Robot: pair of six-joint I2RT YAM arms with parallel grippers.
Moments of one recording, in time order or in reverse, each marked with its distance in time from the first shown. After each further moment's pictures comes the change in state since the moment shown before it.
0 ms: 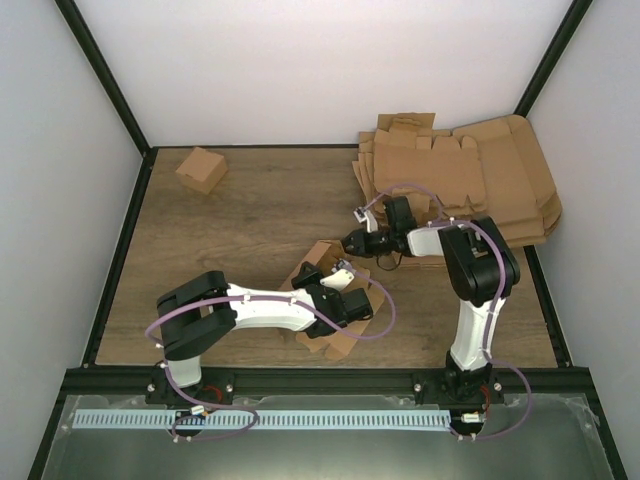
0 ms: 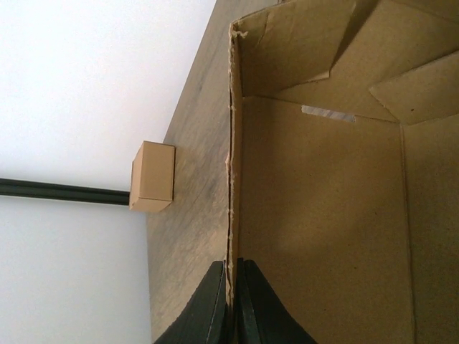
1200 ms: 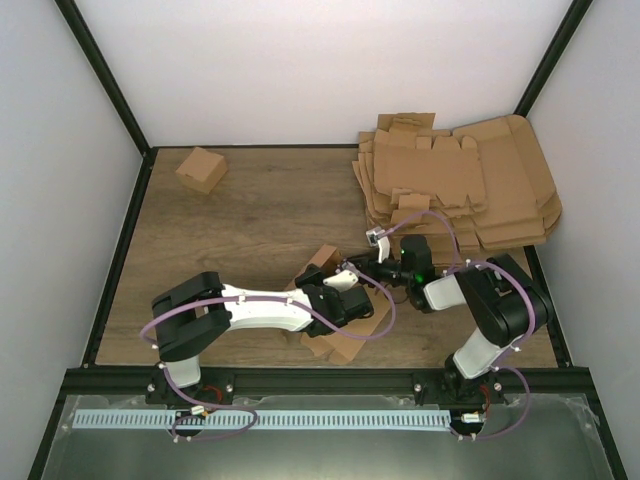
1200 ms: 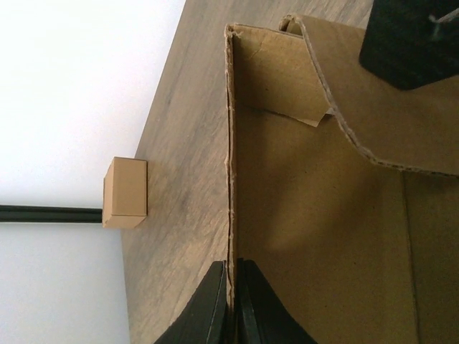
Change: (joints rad) left arm 0.000 -0.027 -0.016 0.080 0.096 0.098; right arm 0.081 -0.314 -0.569 0.717 0.158 0.015
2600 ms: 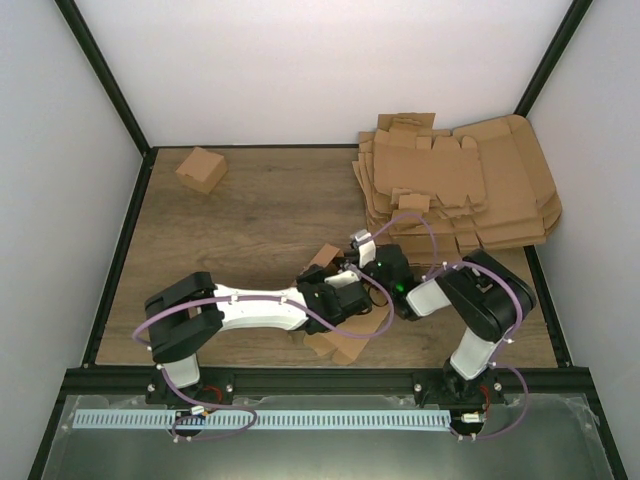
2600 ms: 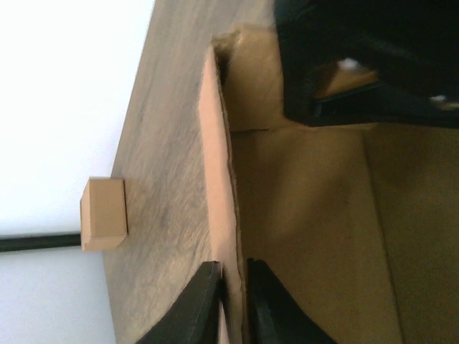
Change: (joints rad) left arm 0.012 -0.038 -0.021 0.061 0.090 0.123; right arm 0.204 0.078 0.028 0.080 0.459 -0.158
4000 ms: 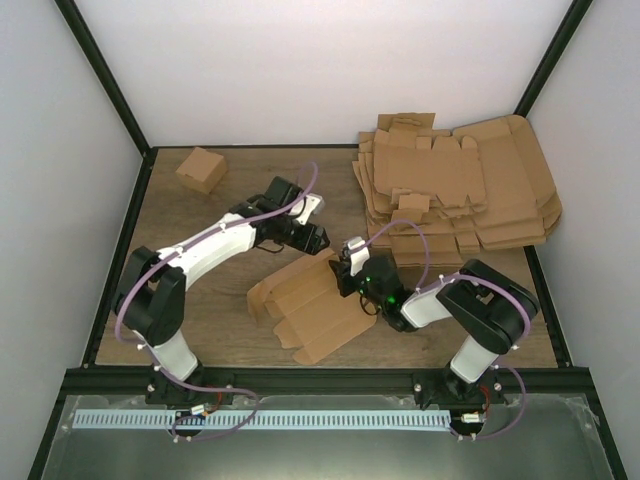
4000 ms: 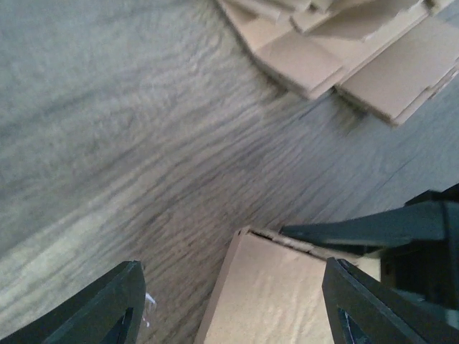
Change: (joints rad) left arm 0.623 -0.084 0.214 -0.058 1.337 -0.247; right arm 0.167 -0.064 -0.028 -0.021 0.309 0.011
